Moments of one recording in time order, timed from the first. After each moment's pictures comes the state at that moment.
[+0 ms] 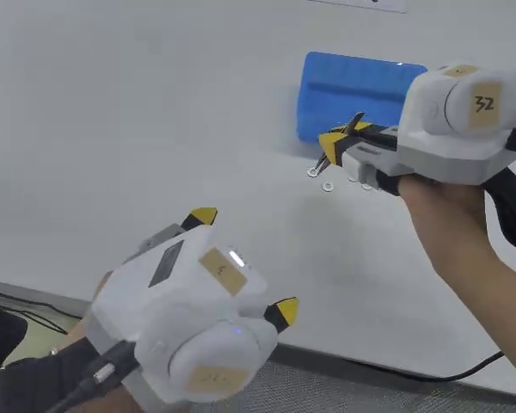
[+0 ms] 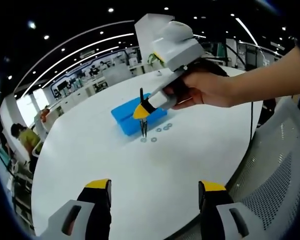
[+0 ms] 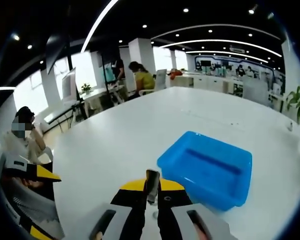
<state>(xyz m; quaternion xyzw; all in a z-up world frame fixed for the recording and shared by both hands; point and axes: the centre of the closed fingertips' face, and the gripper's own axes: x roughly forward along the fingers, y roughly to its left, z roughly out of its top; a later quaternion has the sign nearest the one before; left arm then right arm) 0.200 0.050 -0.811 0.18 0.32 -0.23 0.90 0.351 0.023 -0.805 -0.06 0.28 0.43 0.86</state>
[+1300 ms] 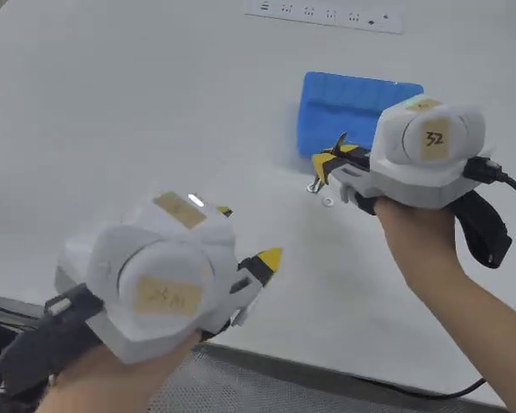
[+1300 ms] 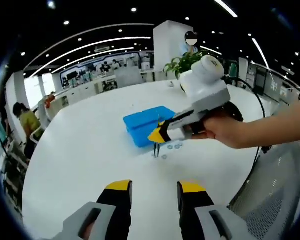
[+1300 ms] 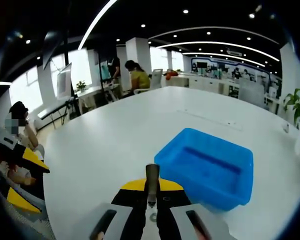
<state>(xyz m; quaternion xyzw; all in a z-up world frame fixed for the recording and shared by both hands) 0.247 0.061 -0.768 0.10 0.28 -0.22 0.93 0.352 0.028 -0.820 -0.08 0.27 0.40 0.87</state>
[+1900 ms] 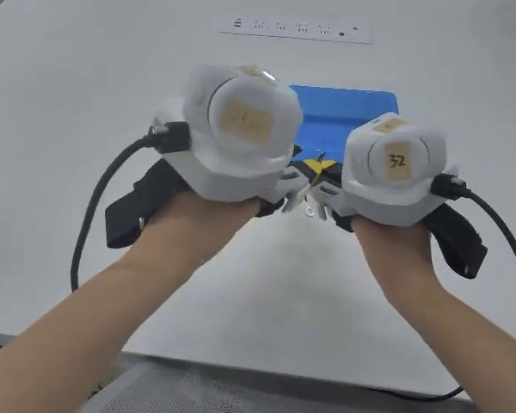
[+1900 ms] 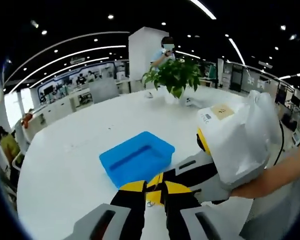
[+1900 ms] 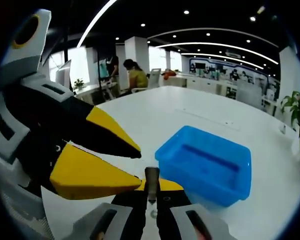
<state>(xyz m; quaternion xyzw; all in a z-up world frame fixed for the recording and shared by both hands) 0.332 -0.002 -0.765 0.13 0.27 -0.32 0.90 0.348 0.024 -0.824 -0.09 0.27 0.39 0.88</state>
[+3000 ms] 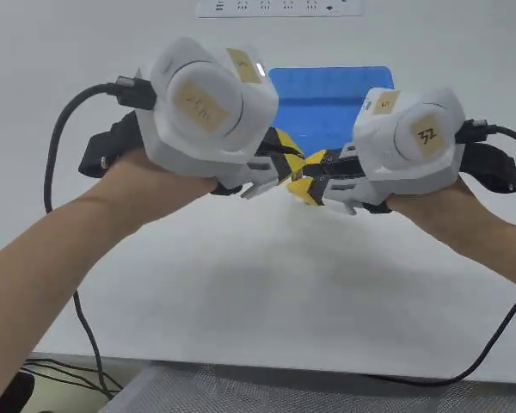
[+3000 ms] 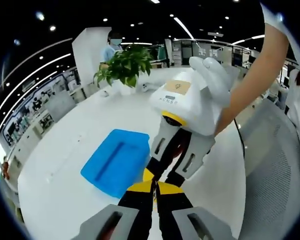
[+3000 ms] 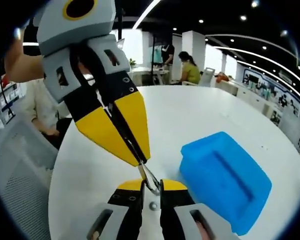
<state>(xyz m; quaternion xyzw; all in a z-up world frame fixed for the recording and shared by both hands) 0.319 -0.001 -0.778 0.24 0.27 -0.48 0.80 0.328 0.026 -0.841 -0.21 0.25 0.58 0.75</state>
